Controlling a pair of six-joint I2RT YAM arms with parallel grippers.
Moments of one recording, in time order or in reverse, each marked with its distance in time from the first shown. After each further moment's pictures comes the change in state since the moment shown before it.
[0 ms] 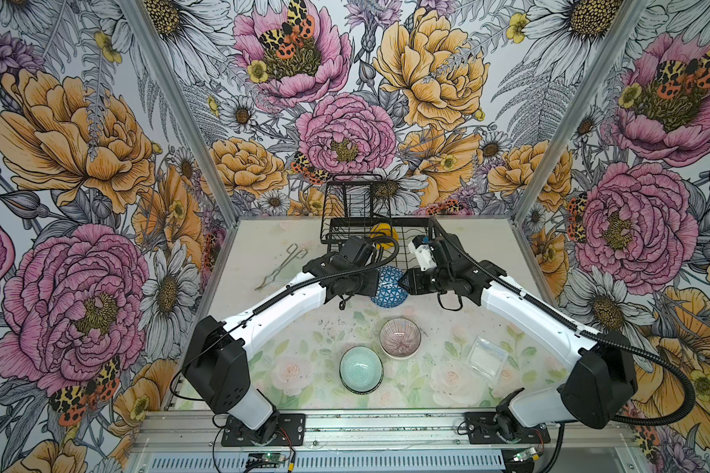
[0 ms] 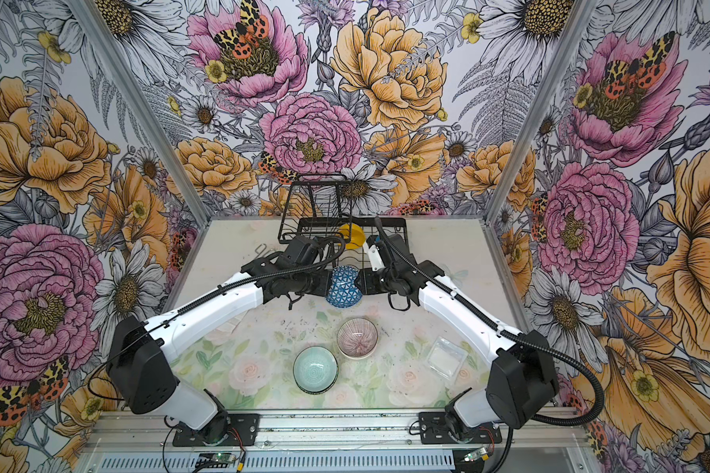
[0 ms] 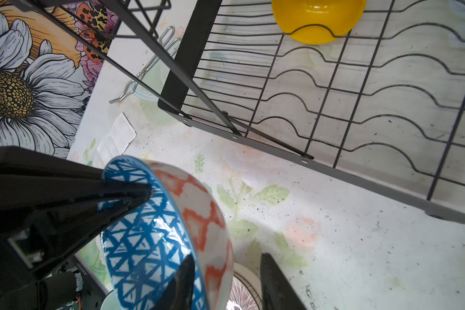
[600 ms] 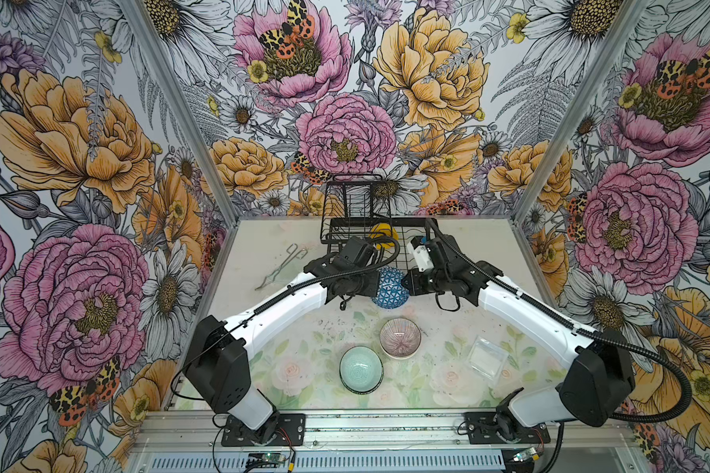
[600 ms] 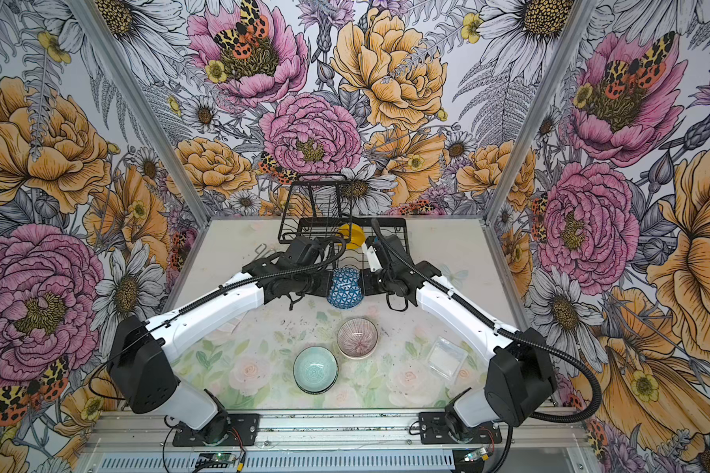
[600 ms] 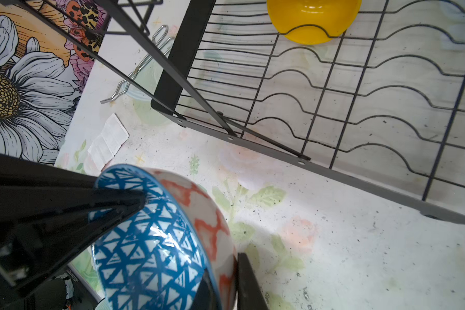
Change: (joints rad) left arm -0.005 0.003 0.000 0.002 0.002 -0.003; right arm 0.006 0.013 0.000 0.004 0.038 -0.003
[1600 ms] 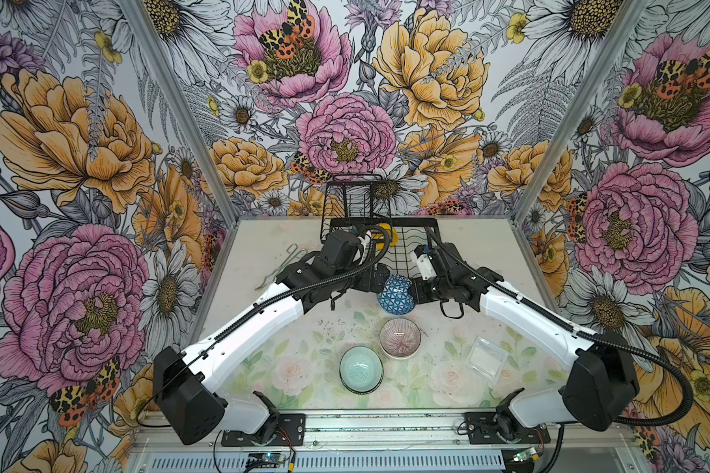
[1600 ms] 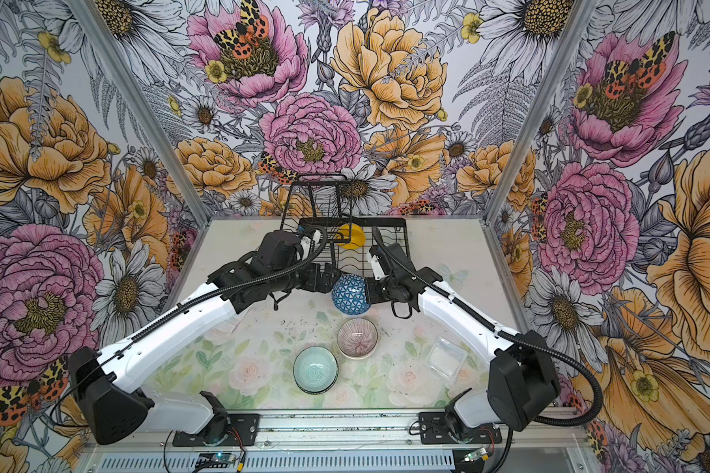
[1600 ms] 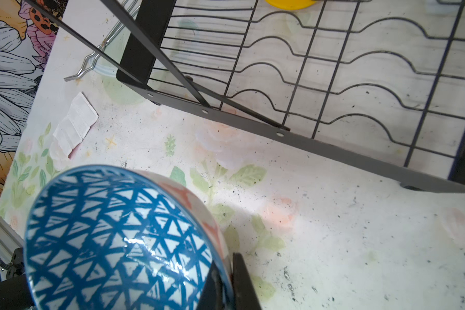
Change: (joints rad) left arm 0.001 -0.212 0.000 0.023 -0.008 0.038; right arm -0.007 -0.043 -0.082 -0.019 0.045 -0.040
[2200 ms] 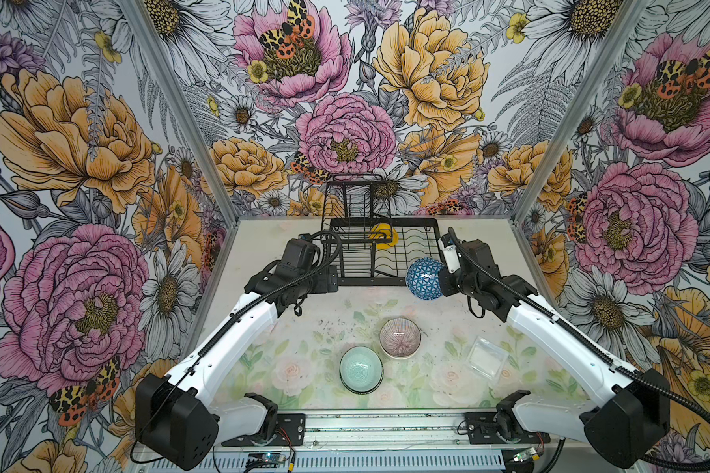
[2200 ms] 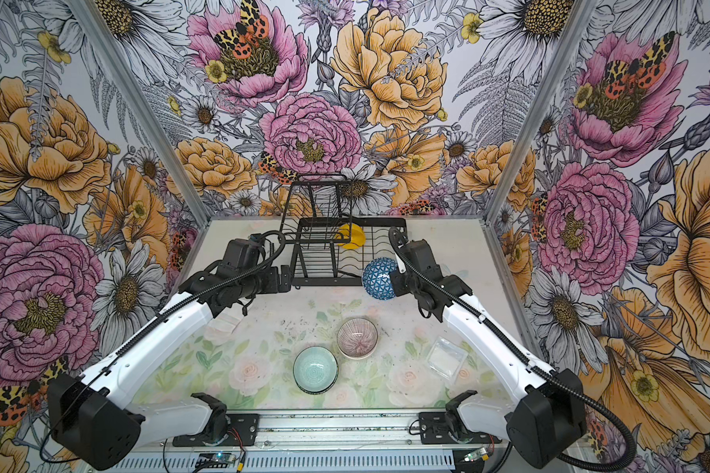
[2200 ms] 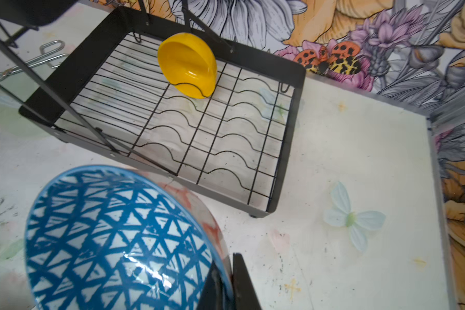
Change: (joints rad) left arm 0.309 -0.106 -0.233 -0.049 -0.086 -0.001; right arm -0.115 -0.179 -0.085 0.114 0.351 -0.338
